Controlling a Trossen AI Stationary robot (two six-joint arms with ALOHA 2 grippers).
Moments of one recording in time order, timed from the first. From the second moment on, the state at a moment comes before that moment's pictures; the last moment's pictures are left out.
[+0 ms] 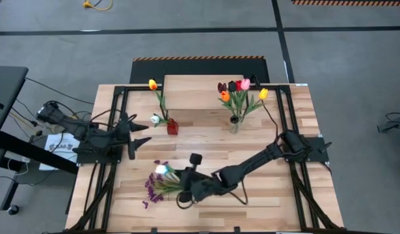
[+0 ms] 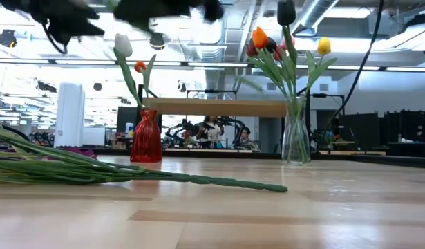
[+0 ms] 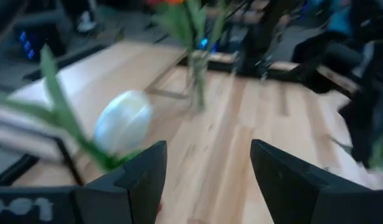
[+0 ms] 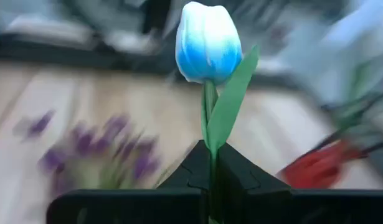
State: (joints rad) left arm -0.50 0.45 0.51 -0.38 -0.75 -0.29; right arm 0.47 2.14 1.59 0.10 0.80 -0.02
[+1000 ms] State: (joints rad) left arm -0.81 0.73 0.50 0.39 -0.60 0.07; right arm 0.35 2.13 1.59 0.81 0.29 -0.31
